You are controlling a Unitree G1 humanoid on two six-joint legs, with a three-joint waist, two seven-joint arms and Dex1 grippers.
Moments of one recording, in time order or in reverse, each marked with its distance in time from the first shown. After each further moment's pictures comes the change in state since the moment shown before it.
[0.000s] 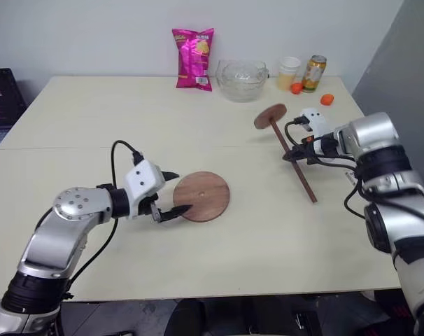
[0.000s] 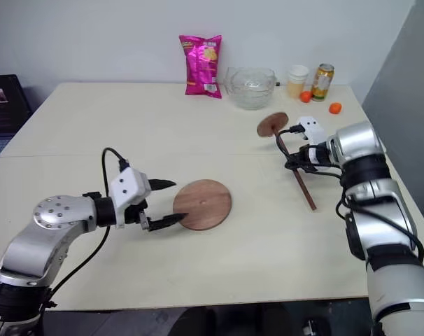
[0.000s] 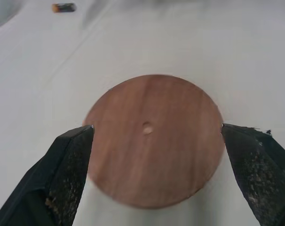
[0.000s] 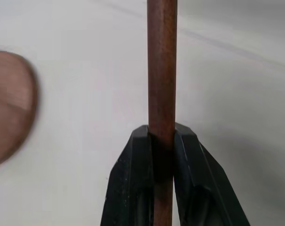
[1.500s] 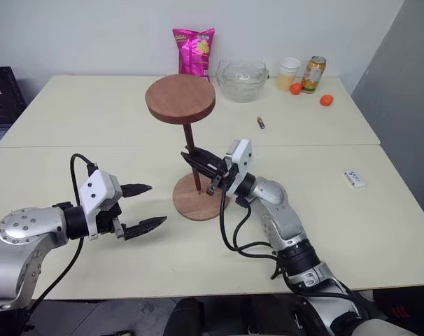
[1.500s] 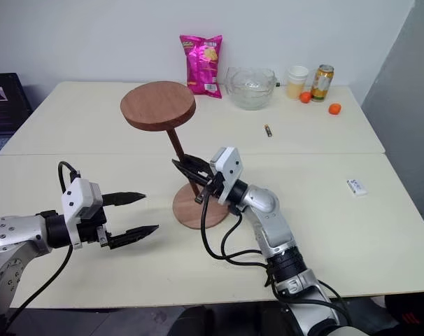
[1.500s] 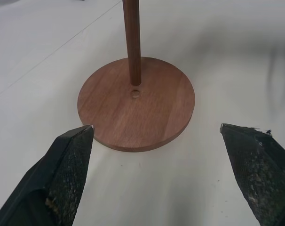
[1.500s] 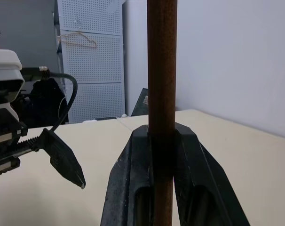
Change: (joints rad) left arm 0.250 0.068 0.199 -0.067 -0.144 0.012 -0.096; right arm 0.487 0.595 0.145 -0.231 0.108 -1.201 -0.202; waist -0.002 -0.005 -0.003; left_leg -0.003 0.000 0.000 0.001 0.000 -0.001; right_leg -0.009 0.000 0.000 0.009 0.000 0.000
